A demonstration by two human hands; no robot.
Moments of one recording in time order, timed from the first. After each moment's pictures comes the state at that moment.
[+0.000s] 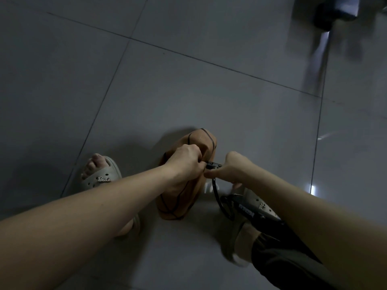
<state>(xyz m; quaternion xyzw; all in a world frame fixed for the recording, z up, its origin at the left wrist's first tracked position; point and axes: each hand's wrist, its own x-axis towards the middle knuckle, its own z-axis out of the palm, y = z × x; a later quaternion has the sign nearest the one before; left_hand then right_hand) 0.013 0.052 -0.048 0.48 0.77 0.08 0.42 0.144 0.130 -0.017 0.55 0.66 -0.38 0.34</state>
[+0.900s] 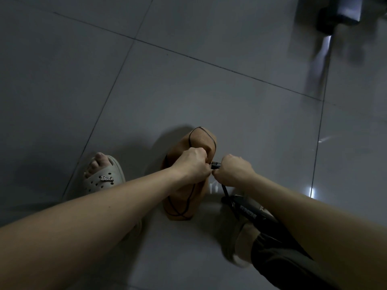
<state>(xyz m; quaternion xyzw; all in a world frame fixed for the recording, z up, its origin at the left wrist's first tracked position) 0.022 0.054 -0.040 0.45 0.76 0.07 0.47 0.138 0.120 -0.037 0.54 0.72 -0.30 0.33</state>
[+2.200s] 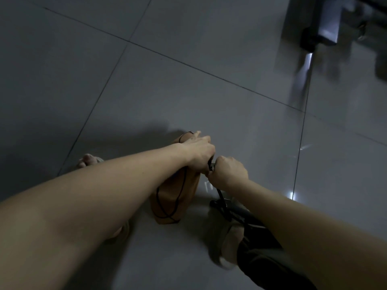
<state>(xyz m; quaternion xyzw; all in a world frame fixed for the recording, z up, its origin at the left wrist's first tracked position) 0.015 0.114 -0.041 0.73 0.59 -0.10 0.34 0.143 0.121 -0.025 0.52 0.78 -0.21 0.29</state>
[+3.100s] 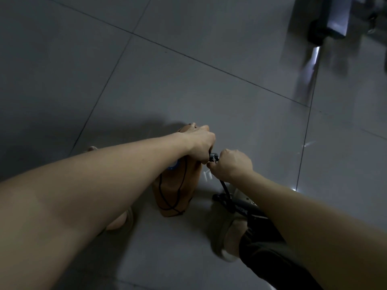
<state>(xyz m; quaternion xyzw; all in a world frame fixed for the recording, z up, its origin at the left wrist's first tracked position) 0.003 0.111 -0.038 0.68 0.63 -0.09 0.35 0.141 0.124 -0.019 0.50 0.79 -0.18 0.31</state>
